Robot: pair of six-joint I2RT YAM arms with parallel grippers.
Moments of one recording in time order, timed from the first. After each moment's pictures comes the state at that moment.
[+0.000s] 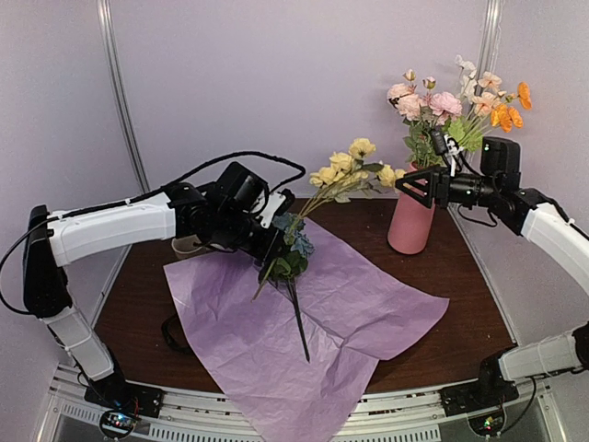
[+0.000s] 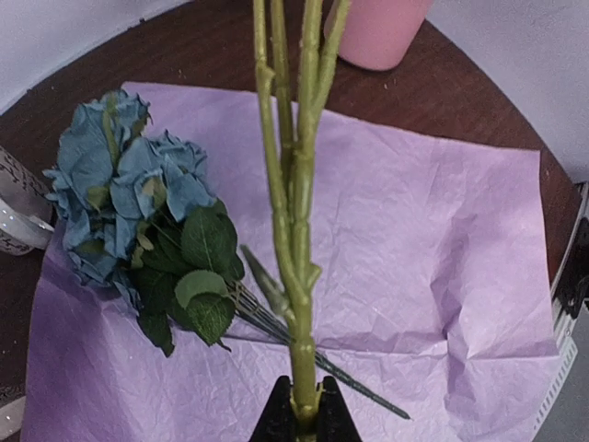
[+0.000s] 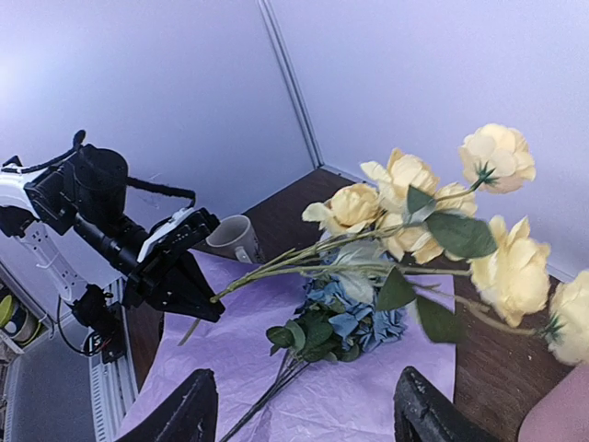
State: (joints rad) left arm -0.89 1.67 1.44 -0.59 0.08 -0.23; right arm 0.21 1.19 1.10 -0.17 -0.82 0.09
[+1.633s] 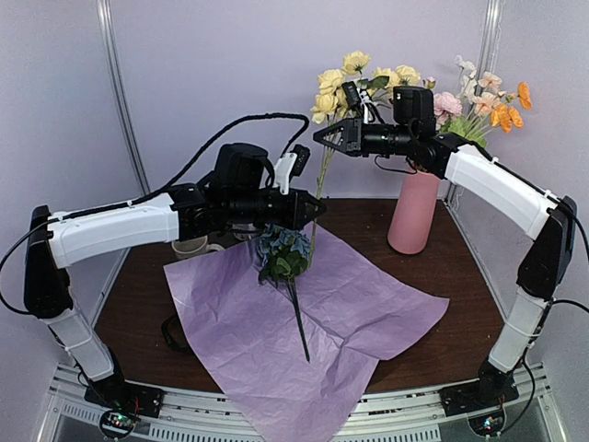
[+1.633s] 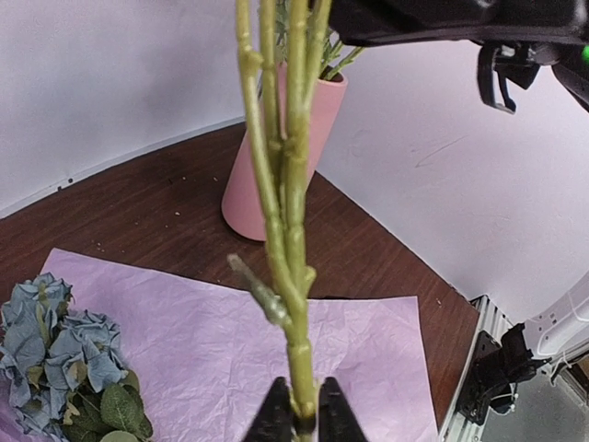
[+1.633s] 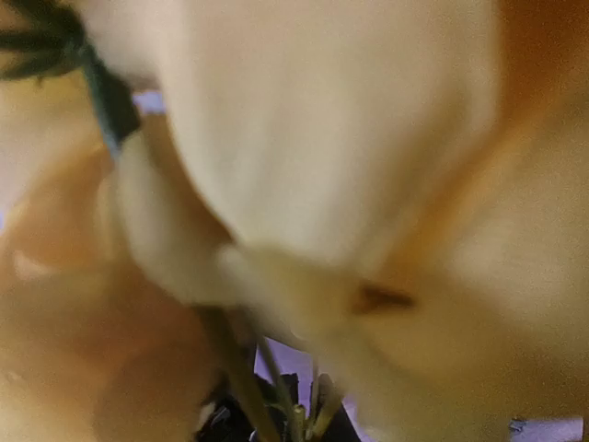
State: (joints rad) left arm -0.94 1.68 1.47 -0.12 0.14 -0.37; right arm 0.54 1.76 1.81 -0.19 -0.68 0.44
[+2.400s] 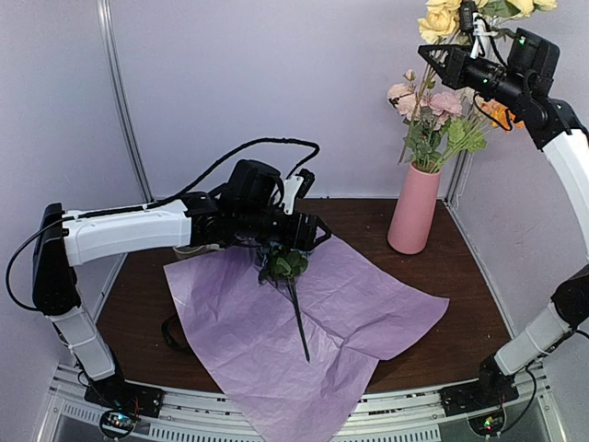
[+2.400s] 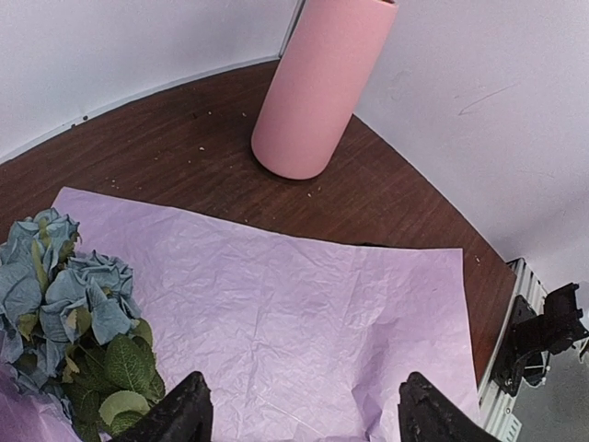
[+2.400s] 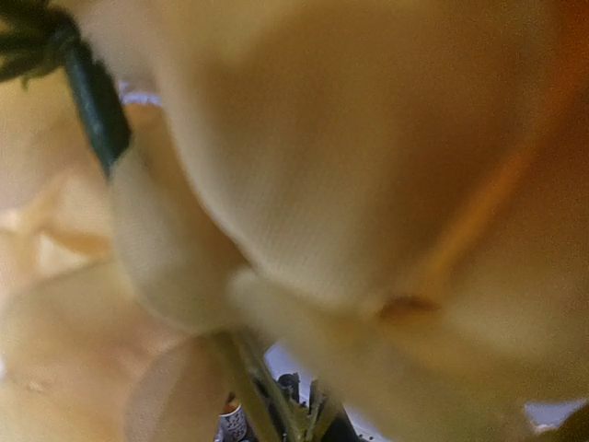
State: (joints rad) left arm -0.94 1.73 1.44 -0.21 0.11 -0.34; right arm 0.30 1.49 2.04 -0.39 -0.42 0.05
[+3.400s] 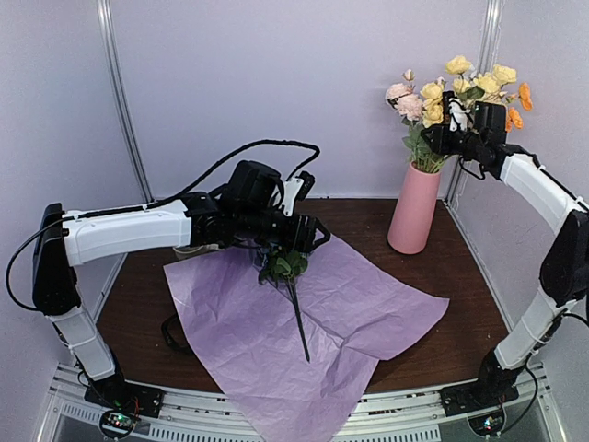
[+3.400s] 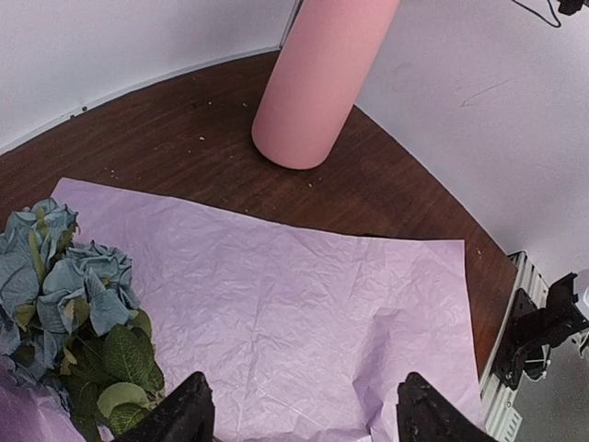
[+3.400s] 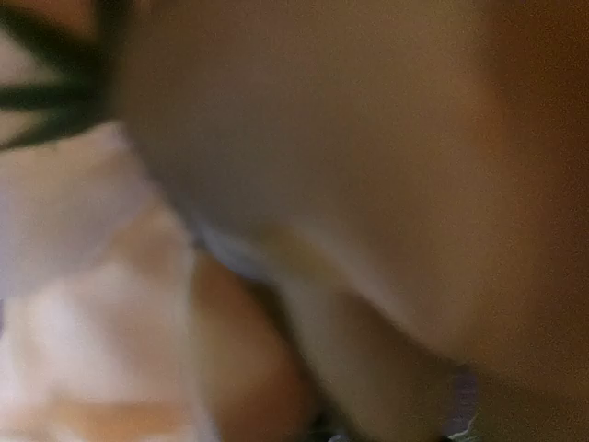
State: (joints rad) left arm -0.94 1.73 1.44 -0.23 0.12 -0.34; right arm 0.05 1.62 1.62 -0.19 -0.30 0.01
